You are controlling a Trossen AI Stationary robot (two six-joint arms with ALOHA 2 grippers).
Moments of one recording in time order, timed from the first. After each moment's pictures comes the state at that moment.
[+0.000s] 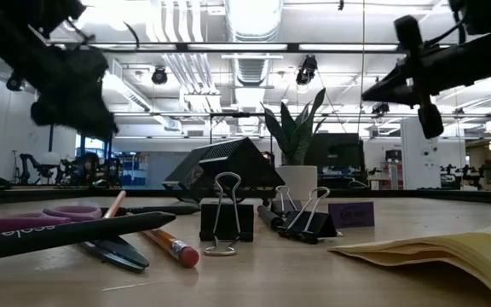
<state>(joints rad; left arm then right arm) -0.08 0.73 0.43 -0.48 -0.47 -0.80 0.00 0.68 0.20 0.28 0.55 1.08</state>
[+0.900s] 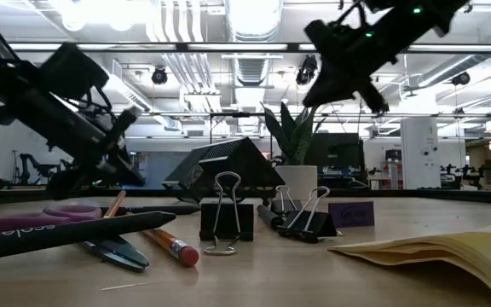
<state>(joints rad) 0.21 1.19 0.13 0.48 -0.25 -1.23 0.00 1.32 0.76 -0.05 0.52 0.71</state>
